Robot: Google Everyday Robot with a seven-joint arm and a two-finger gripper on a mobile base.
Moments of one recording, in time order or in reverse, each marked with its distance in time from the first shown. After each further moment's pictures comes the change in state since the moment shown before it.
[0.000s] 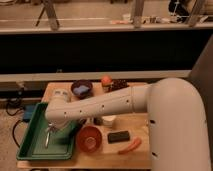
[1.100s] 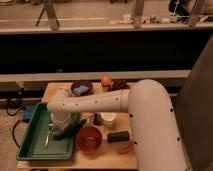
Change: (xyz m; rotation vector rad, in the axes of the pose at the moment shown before) arm 0.013 -0.001 0.065 -0.153 -0.157 -0.082
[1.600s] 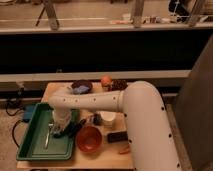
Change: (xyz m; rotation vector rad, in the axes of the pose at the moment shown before) arm 0.010 0.002 0.017 -0.055 -0.038 0.001
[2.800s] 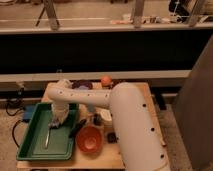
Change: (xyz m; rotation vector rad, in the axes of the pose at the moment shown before) arm 0.030 -0.052 0.018 0.003 -0.023 0.002
